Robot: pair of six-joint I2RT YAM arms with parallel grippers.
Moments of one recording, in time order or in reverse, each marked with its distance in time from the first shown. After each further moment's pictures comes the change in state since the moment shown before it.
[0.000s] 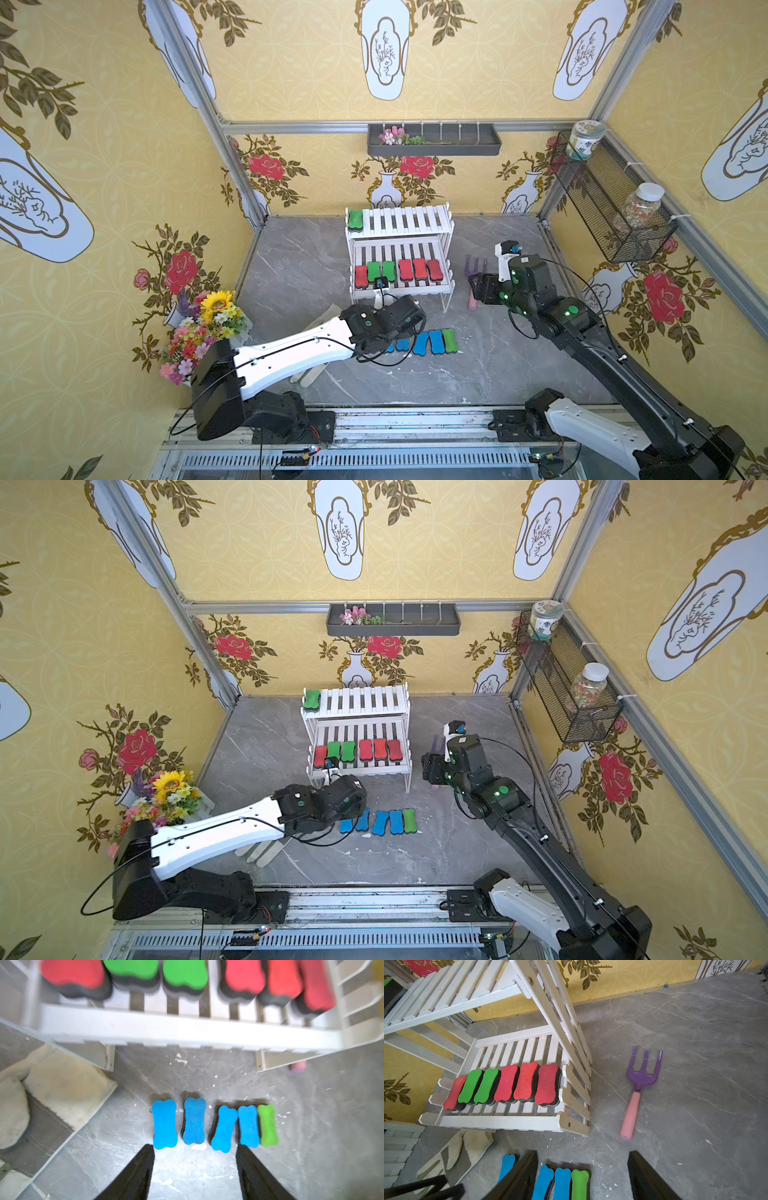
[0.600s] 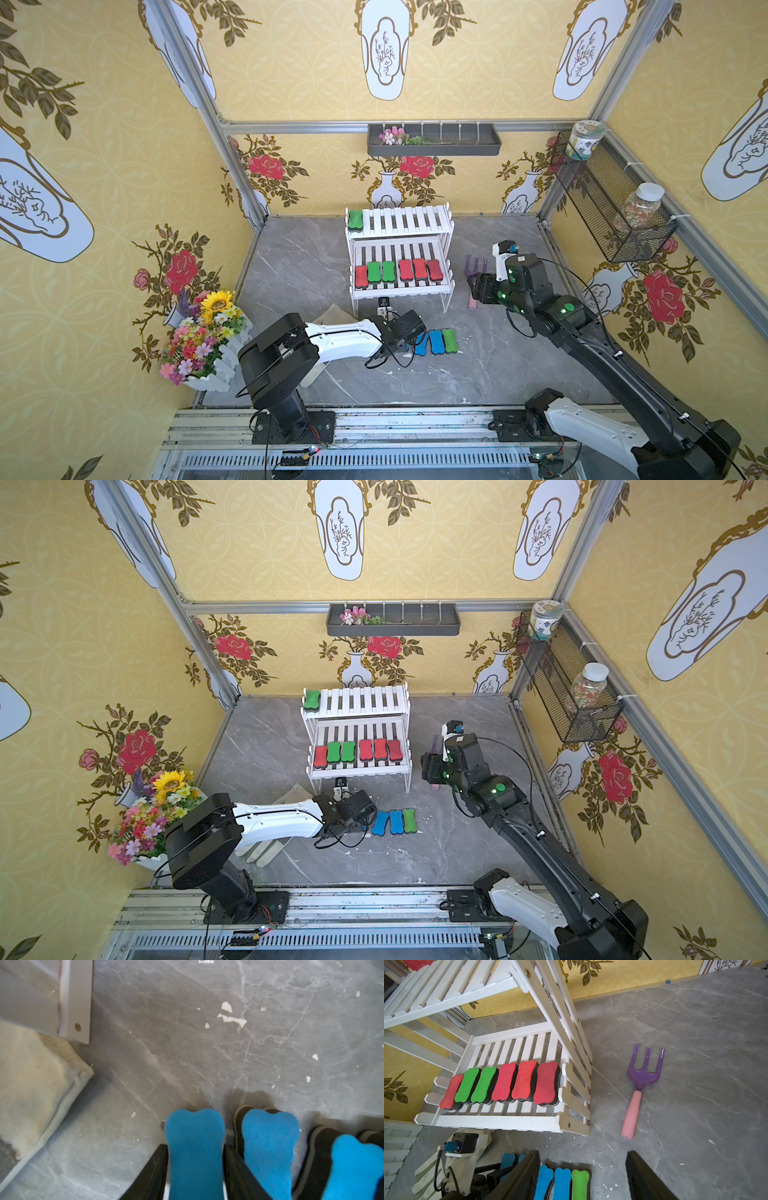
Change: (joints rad) left arm 0.044 0.333 -0.245 0.278 0.045 0.008; right arm 0.001 0.024 0.000 0.001 -0.003 0.000
